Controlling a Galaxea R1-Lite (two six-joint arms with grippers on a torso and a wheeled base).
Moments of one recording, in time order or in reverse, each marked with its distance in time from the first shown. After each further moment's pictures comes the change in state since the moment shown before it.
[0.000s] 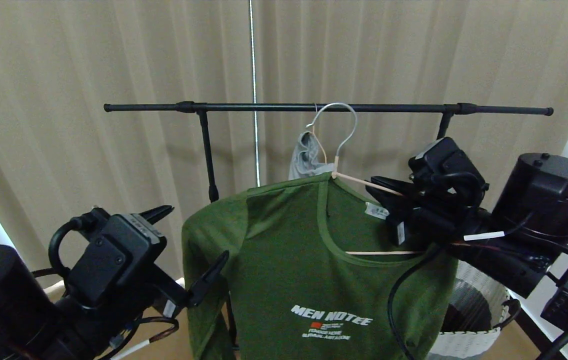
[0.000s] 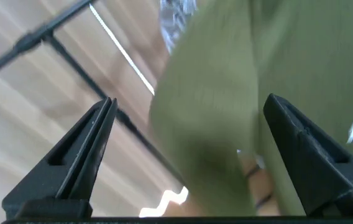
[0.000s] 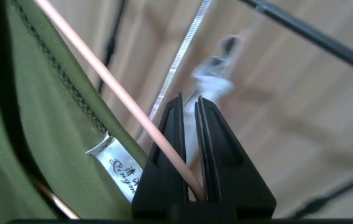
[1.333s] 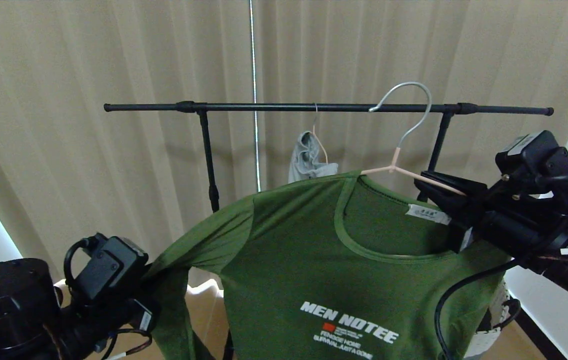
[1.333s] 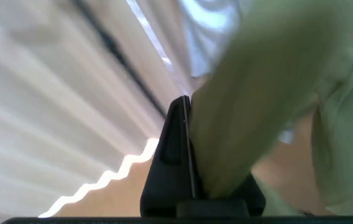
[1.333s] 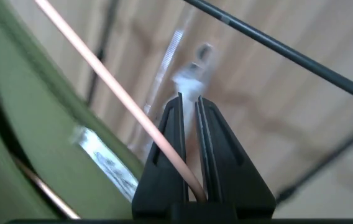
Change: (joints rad) left arm 0.307 0.161 0.152 -0.121 -0.213 -0.076; right arm -0.120 -0.201 0.141 0.001 0.066 0.001
